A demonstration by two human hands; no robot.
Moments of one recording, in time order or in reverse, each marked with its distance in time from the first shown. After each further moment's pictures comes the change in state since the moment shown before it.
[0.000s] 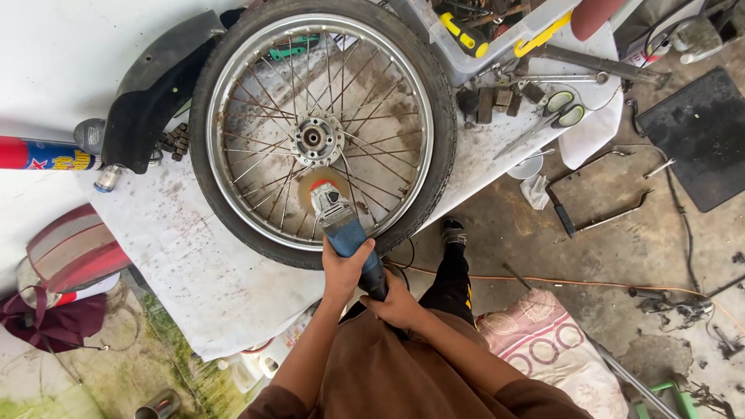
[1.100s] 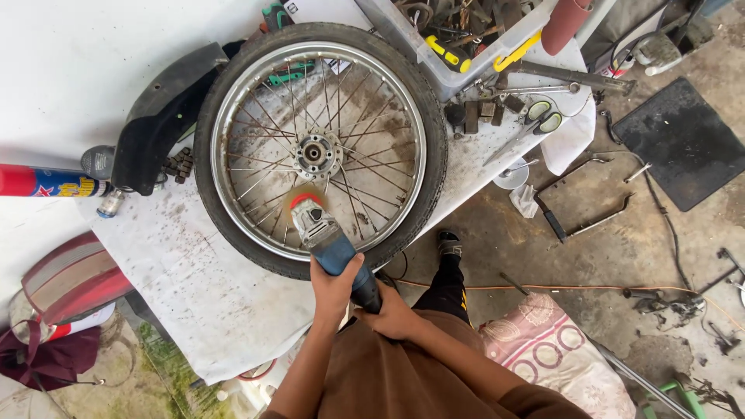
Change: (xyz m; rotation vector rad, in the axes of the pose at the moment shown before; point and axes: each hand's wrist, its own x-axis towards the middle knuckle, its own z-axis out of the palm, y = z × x) left_hand -0.018 0.015 -0.025 -0.009 0.049 0.010; right_hand 0.002 -0.012 0.024 -0.082 0.026 -0.149
